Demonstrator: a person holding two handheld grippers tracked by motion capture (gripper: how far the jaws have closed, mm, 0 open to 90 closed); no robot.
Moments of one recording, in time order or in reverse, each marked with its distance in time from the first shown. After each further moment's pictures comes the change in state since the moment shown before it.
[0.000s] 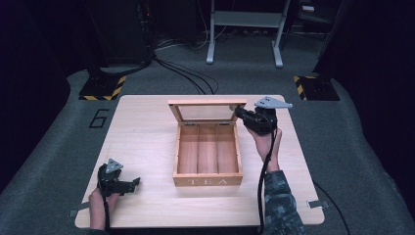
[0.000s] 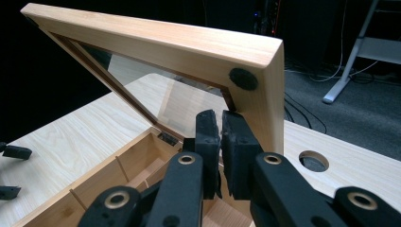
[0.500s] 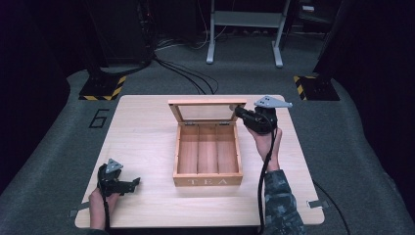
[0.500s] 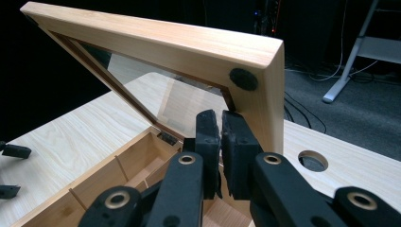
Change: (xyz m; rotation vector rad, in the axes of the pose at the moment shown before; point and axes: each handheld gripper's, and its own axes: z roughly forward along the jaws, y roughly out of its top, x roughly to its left) left arm 0.000 0.000 0.000 0.003 -0.001 0.002; right arm 0.000 0.001 0.000 0.007 -0.001 0.001
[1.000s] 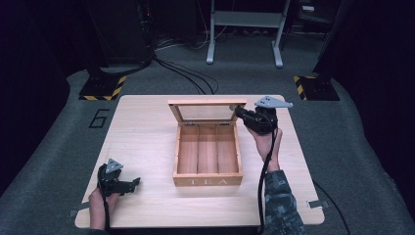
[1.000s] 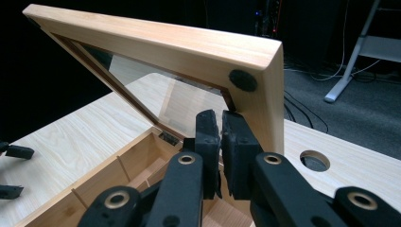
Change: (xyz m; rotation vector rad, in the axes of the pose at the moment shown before) left arm 0.000 0.000 0.000 0.000 0.000 -0.001; right arm 0.000 0.000 -0.002 -0.004 0.005 0.003
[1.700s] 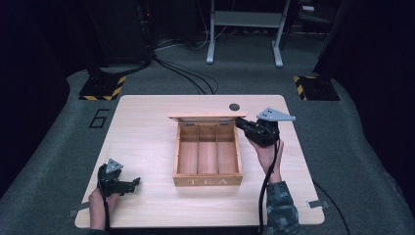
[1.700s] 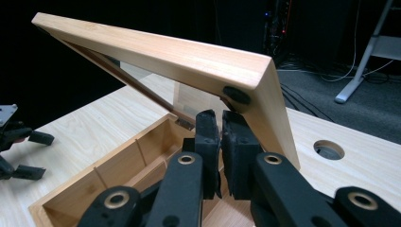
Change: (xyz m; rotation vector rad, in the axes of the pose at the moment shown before) left arm 0.000 0.000 0.000 -0.006 0.002 0.007; right arm 0.013 -0.026 -0.016 -0.012 0.039 -0.004
